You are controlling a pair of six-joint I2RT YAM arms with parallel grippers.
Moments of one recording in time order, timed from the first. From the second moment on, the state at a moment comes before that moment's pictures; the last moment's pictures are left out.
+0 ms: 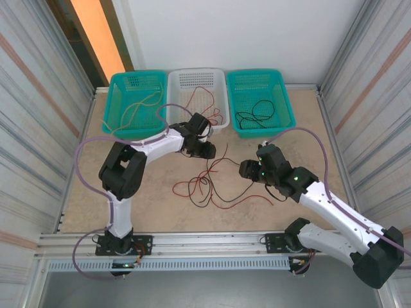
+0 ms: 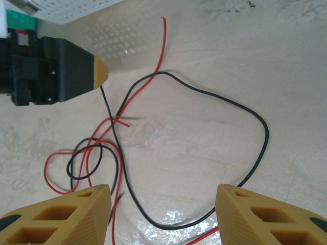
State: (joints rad) left arm -0.64 1.99 1.44 -0.59 0.20 -0.38; right arm 0.66 0.93 0.75 -0.64 0.08 0.75
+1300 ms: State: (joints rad) left arm -0.64 1.24 1.44 -0.60 0.43 -0.47; right arm 0.96 1.11 1.15 -0.56 0.06 0.48
